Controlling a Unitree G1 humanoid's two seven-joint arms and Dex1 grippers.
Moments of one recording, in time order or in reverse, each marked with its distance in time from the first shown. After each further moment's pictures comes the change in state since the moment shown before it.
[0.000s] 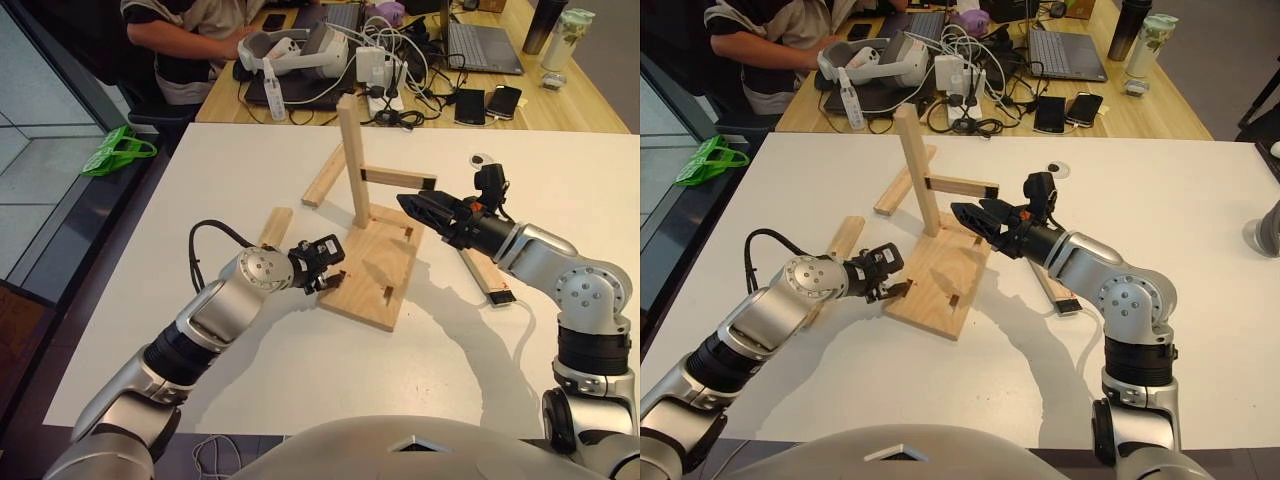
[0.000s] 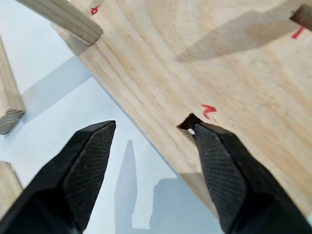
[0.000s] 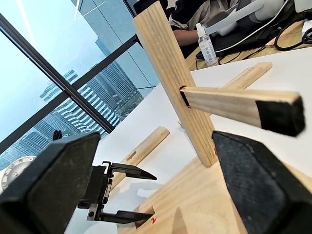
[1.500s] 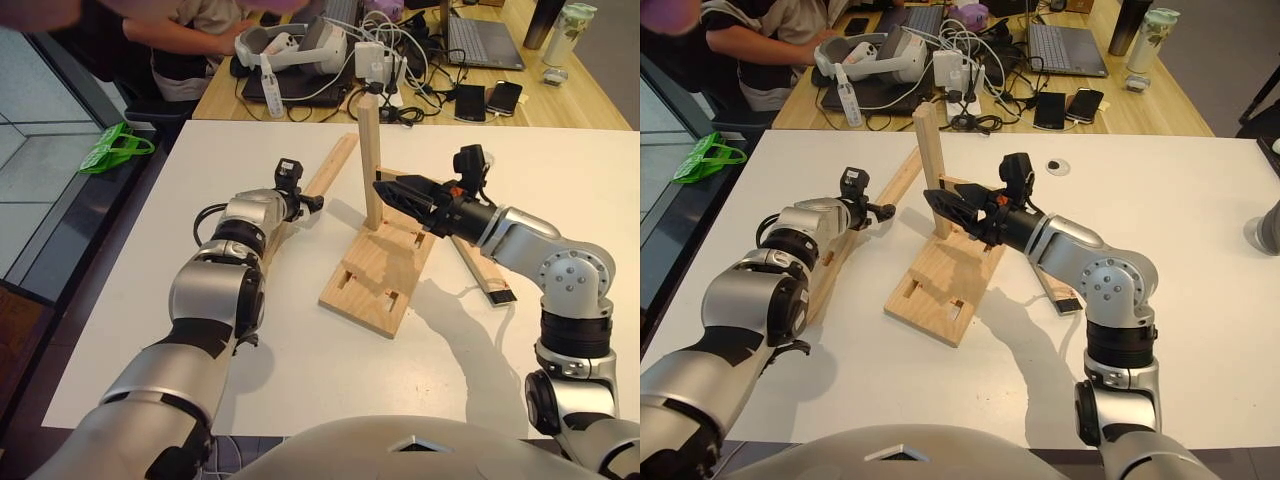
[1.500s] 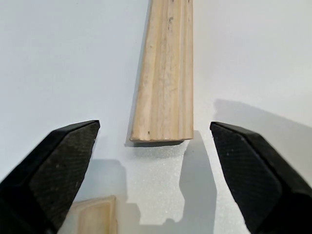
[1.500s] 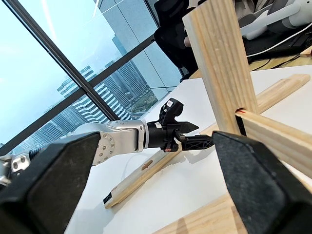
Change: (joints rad) left arm -0.670 -0.387 0.591 1.622 0.042 -0.495 0.246; right arm -0.115 0.074 0.041 0.006 -0.024 0.025 0.000
